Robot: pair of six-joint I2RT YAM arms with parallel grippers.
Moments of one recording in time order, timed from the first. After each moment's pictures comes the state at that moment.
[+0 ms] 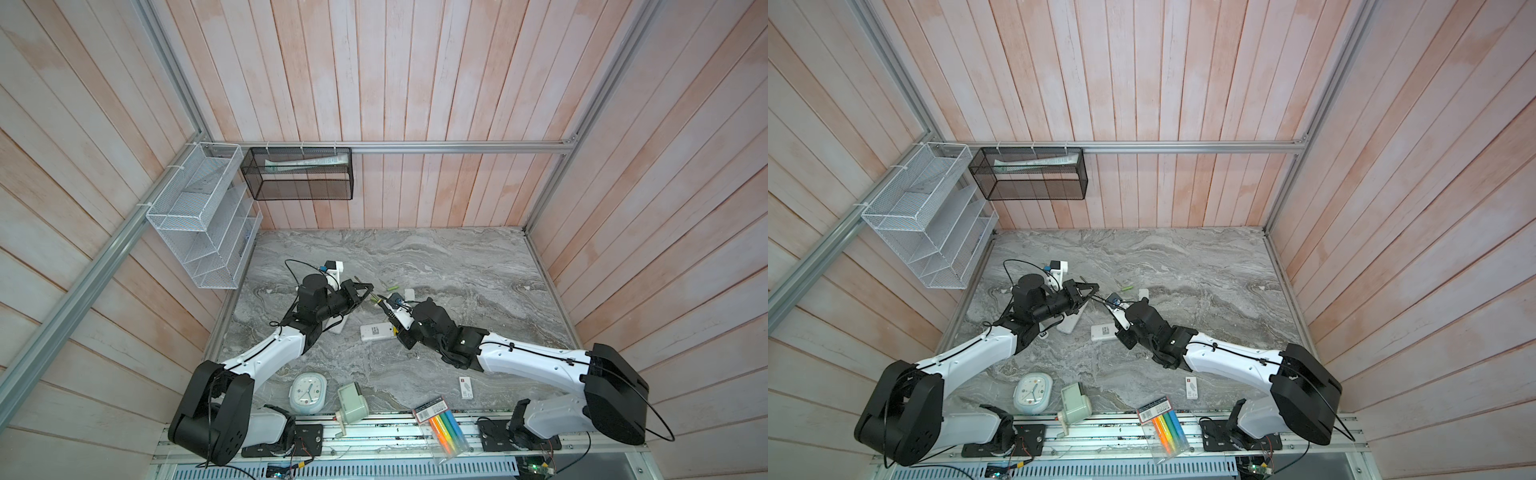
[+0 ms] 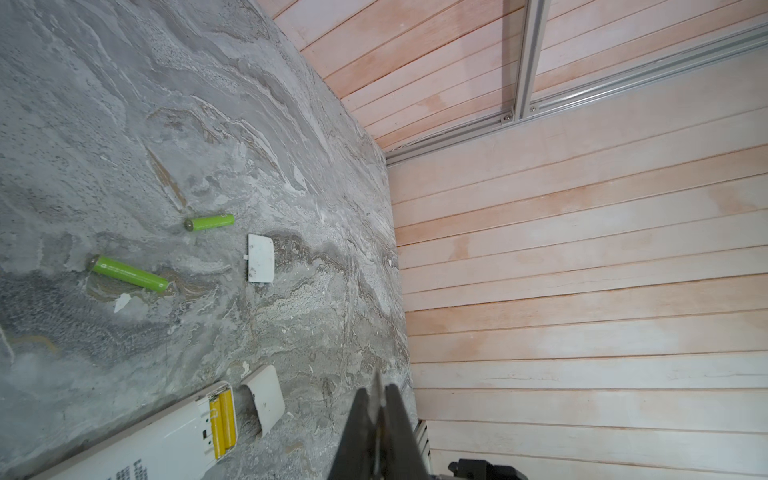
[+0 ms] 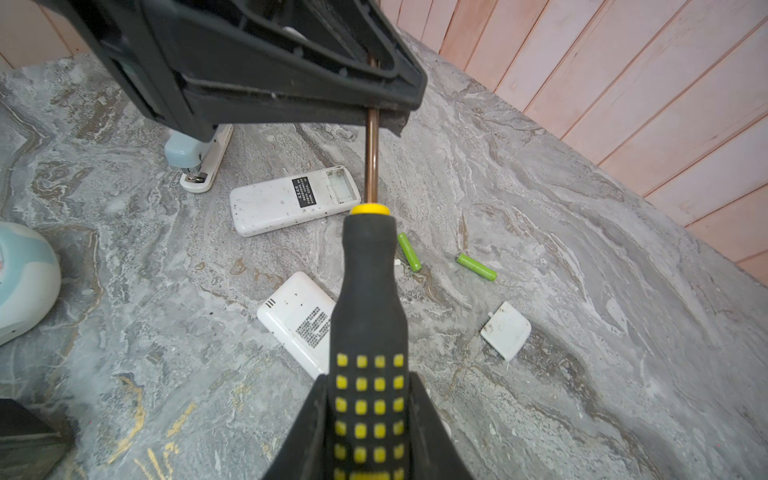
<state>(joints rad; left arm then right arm) -0.35 1.34 0.66 0.41 0.55 -1.06 1.00 1.37 0.80 0.04 0.17 -0.06</state>
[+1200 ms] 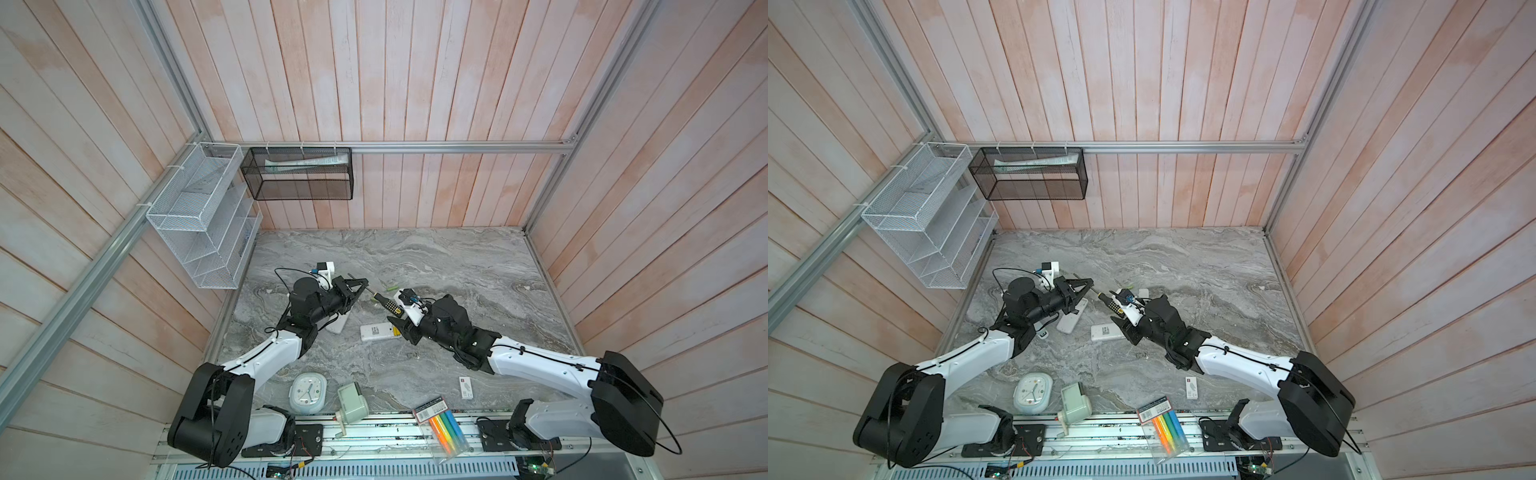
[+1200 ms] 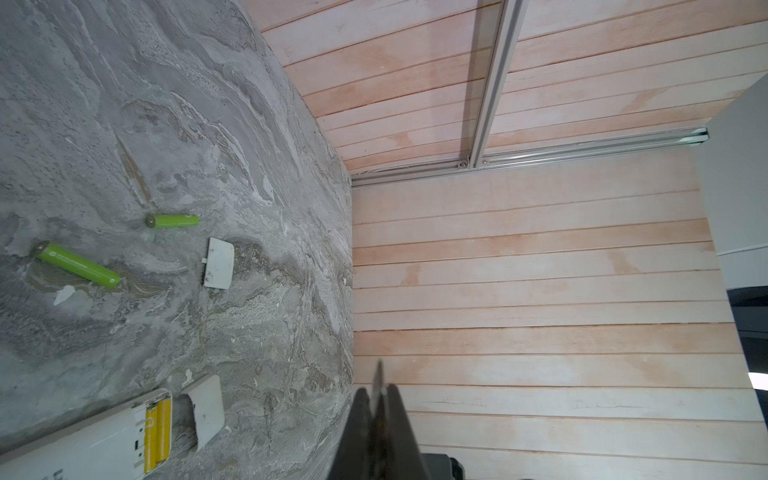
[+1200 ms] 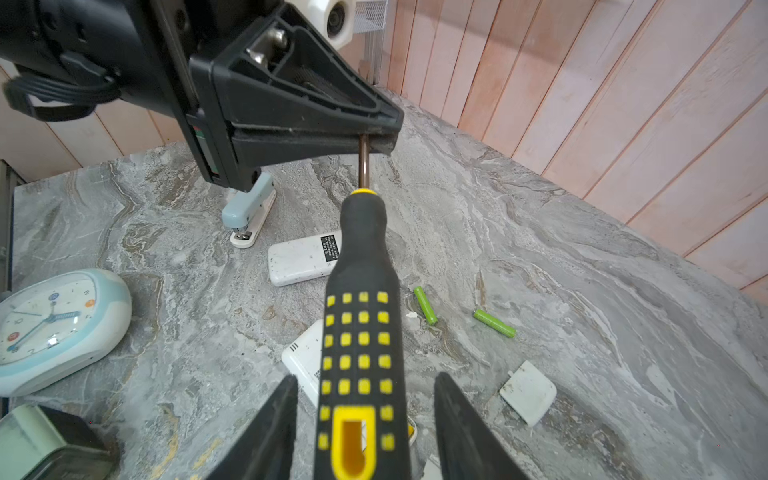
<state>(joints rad) -0.31 1.33 0.60 0.59 0.58 -1.31 0.90 1.32 0.69 0.27 -0.03 -0.06</state>
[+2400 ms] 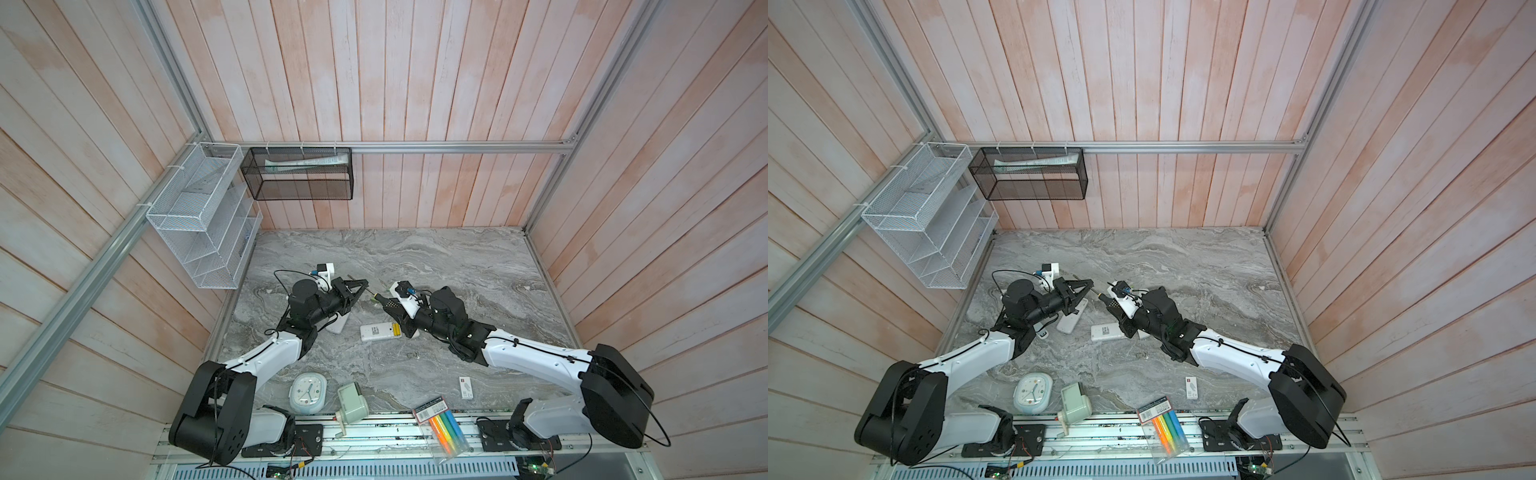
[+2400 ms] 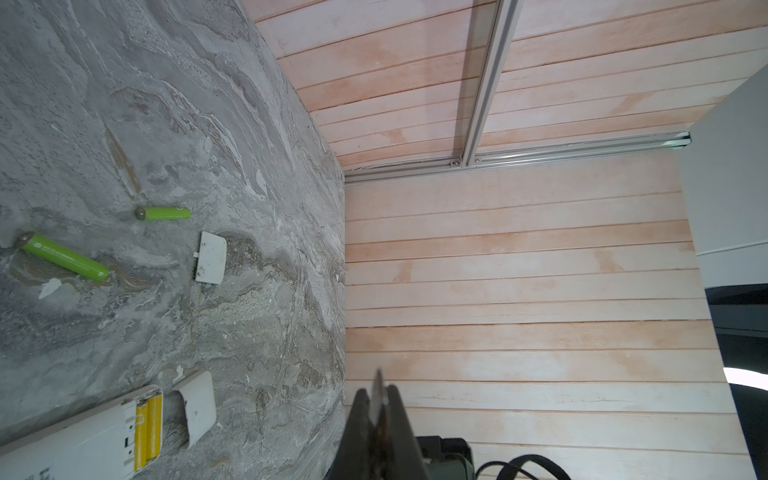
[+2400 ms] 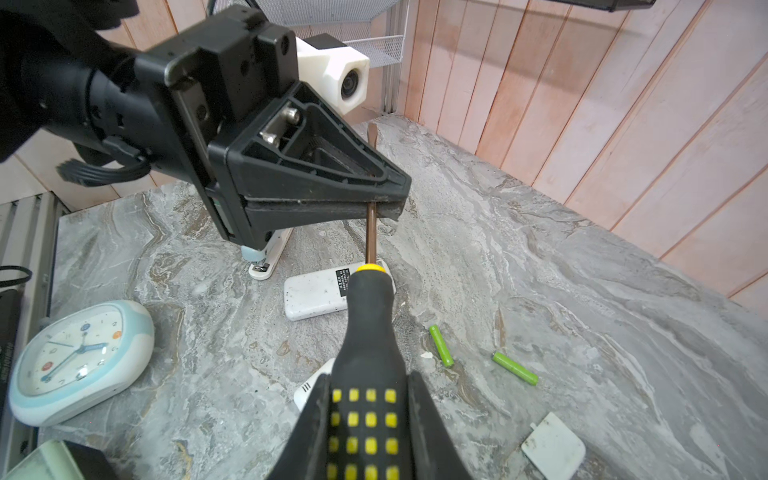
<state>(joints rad) -0.31 1.34 0.58 0.64 0.60 -1.34 0.88 1.38 0.76 0.31 -0.12 -0.06</state>
